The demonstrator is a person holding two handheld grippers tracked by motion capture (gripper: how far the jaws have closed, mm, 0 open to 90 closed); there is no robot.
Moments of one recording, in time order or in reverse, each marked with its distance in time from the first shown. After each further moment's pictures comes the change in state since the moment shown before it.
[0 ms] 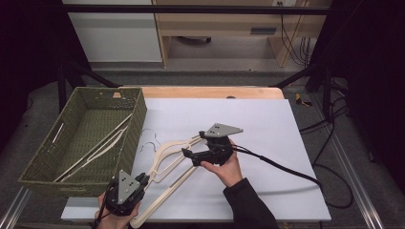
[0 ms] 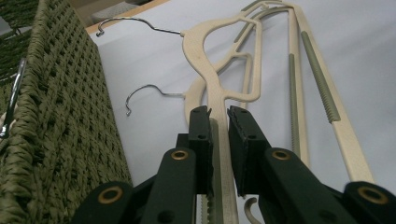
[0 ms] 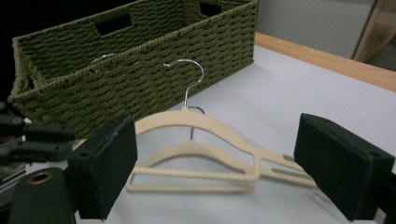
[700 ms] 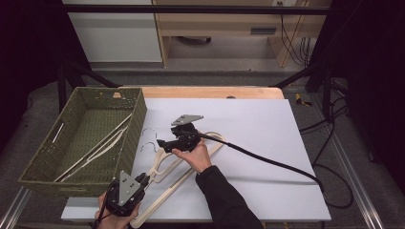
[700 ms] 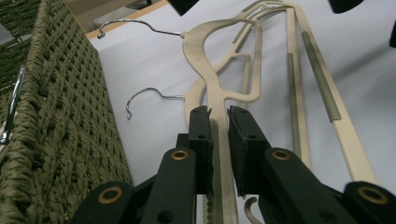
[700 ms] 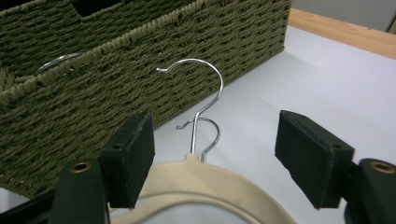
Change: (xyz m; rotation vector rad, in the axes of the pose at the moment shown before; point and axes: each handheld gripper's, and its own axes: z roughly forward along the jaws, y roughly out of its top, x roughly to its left) left arm 0.000 0.000 0.001 -0.011 0.015 0.051; right arm 0.003 0.014 0.101 0.118 0.029 0.026
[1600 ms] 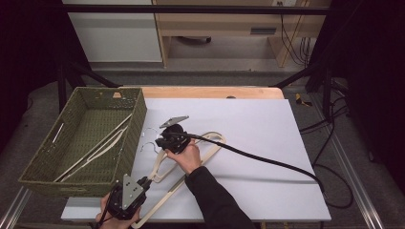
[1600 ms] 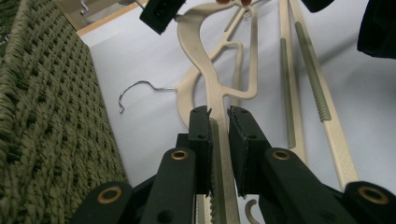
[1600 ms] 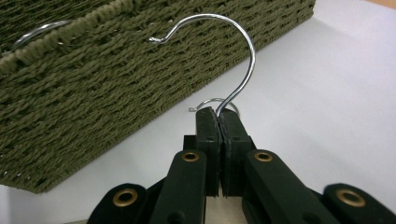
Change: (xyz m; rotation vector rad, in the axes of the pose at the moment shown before) left arm -0.008 -0.008 0.000 0.036 -0.031 0.024; right arm 0.015 0.003 0.025 0.126 0.005 0.005
